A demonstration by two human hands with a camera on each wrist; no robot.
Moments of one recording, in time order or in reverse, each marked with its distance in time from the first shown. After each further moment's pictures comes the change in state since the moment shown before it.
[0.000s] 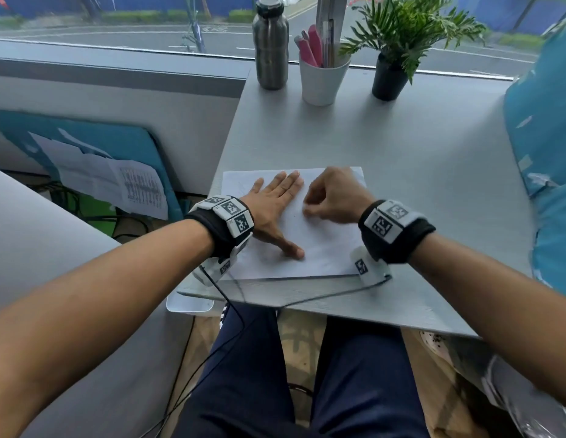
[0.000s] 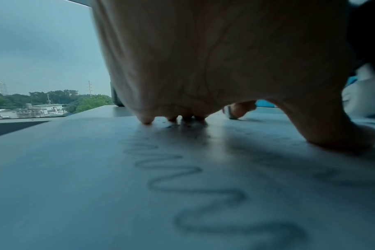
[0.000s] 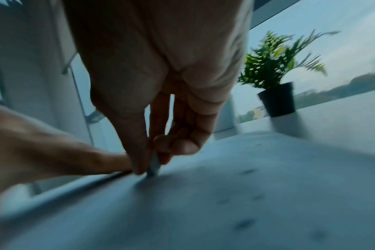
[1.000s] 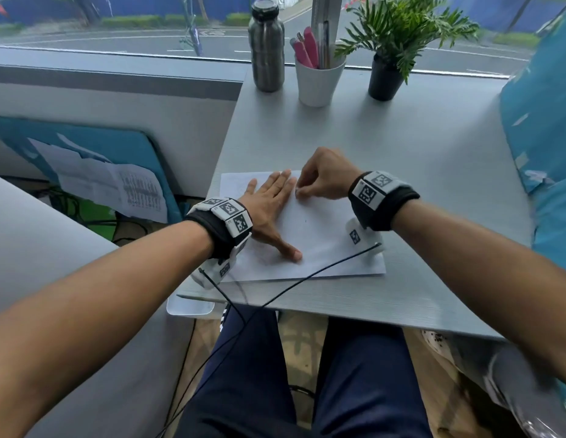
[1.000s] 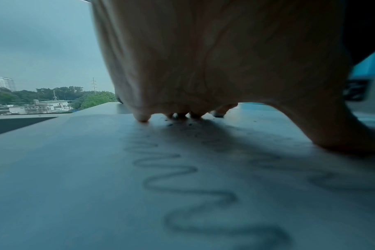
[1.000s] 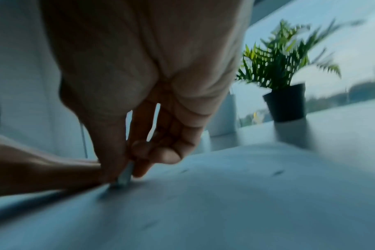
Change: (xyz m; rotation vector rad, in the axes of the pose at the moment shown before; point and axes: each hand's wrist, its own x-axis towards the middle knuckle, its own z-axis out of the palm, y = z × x) left_hand 0.004 -0.003 0.003 -0.006 0.049 -0.036; right_hand 0.037 0.001 -0.016 -0.033 -0.033 -0.032
